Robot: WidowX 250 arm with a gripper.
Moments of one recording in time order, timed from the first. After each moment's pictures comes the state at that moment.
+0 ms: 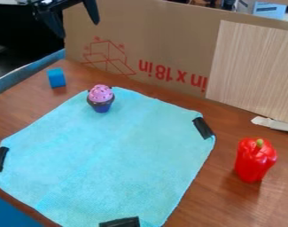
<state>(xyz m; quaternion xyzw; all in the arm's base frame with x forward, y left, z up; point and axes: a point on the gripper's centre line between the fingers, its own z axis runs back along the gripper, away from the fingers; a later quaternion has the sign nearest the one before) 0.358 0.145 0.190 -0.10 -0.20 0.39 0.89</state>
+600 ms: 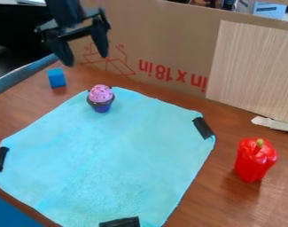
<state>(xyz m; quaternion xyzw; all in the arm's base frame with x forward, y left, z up) 0.333 0.109 0.154 -0.10 -0.16 0.27 0.94</state>
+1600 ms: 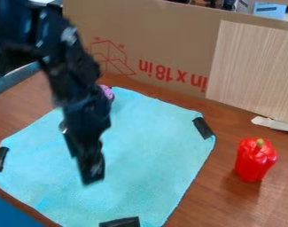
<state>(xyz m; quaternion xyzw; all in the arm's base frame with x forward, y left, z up) 0.216 0.016 0.074 0.00 -0.06 -0.28 0.96</state>
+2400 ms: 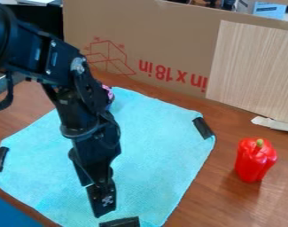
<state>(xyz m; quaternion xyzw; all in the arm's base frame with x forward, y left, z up) 0.208 -0.010 0.053 -0.04 -0.06 -0.26 0.96</state>
